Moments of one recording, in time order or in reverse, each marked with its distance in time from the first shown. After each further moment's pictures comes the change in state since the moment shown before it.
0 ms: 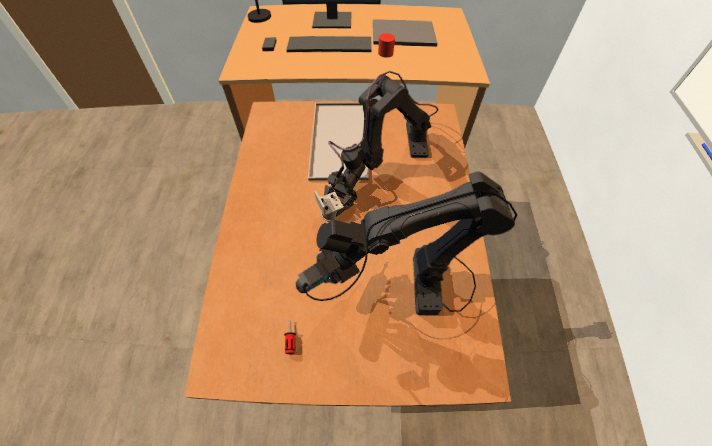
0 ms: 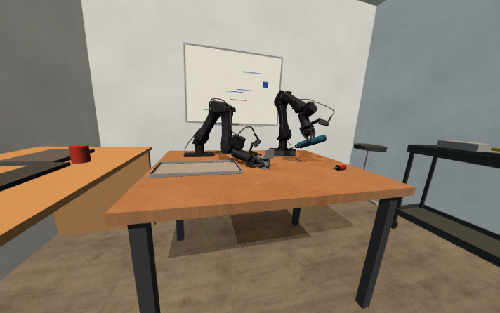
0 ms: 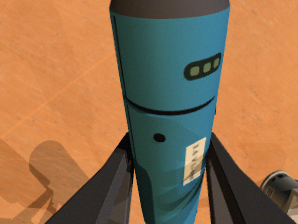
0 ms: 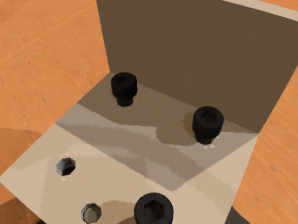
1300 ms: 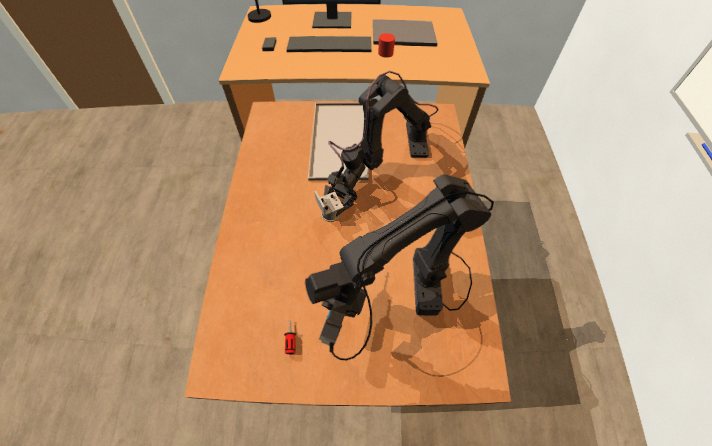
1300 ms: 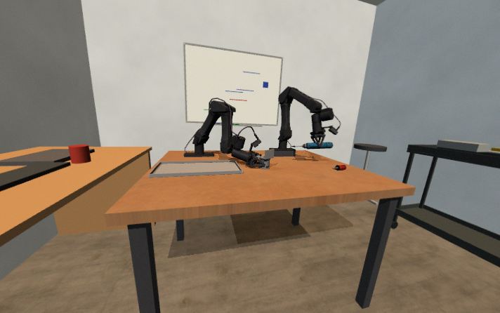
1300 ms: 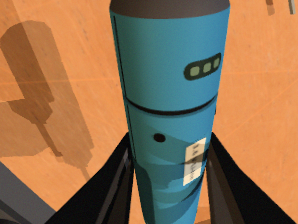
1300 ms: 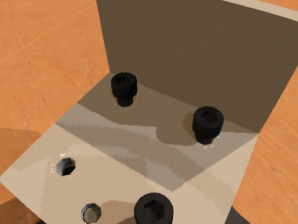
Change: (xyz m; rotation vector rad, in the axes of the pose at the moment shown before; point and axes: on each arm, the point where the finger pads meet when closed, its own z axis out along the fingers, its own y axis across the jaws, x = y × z) left arm -0.017 0.100 0.008 -0.326 0.185 -0.535; right arm 0.000 0.000 0.000 0.000 0.000 0.000
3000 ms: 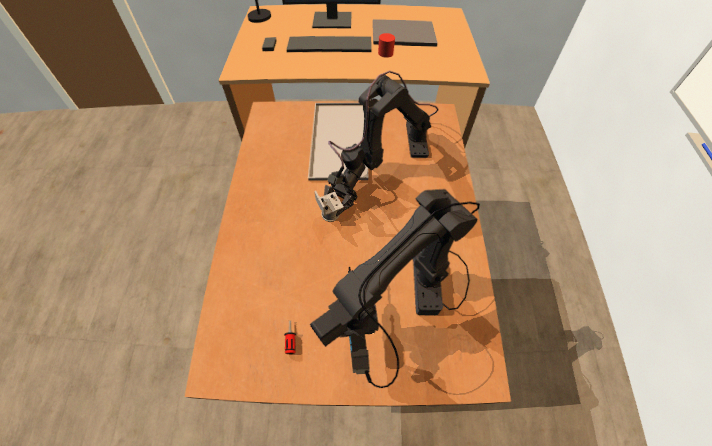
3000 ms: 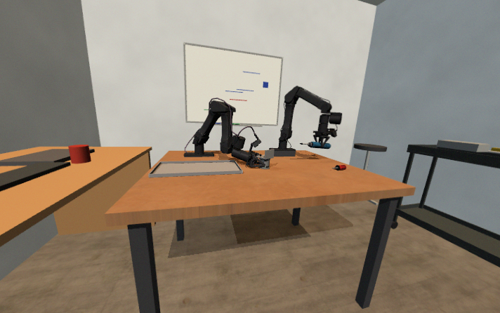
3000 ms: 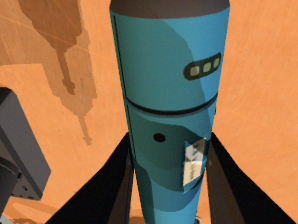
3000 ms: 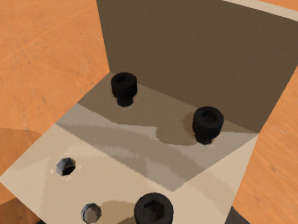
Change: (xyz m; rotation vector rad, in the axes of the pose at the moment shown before) left arm -0.031 0.060 0.001 -0.213 0.133 -0.419; right arm 0.000 0.000 0.000 0.000 0.000 0.000
